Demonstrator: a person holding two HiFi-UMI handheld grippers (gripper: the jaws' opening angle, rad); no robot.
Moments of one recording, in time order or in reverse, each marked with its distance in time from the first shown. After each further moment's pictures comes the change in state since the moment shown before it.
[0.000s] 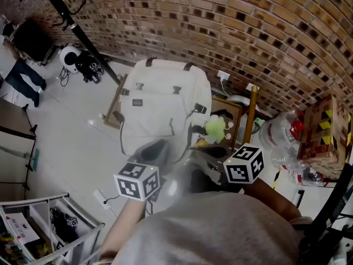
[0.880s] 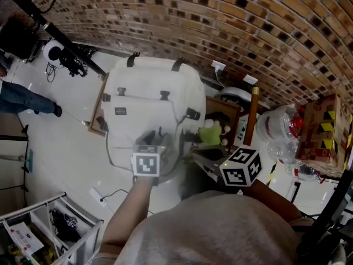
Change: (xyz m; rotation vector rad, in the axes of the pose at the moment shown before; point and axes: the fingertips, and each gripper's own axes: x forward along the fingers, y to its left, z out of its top) left arm 0.127 0.084 -0.054 0.042 0.315 0.224; right arm 0.018 -0.060 0.000 0.090 0.071 0.008
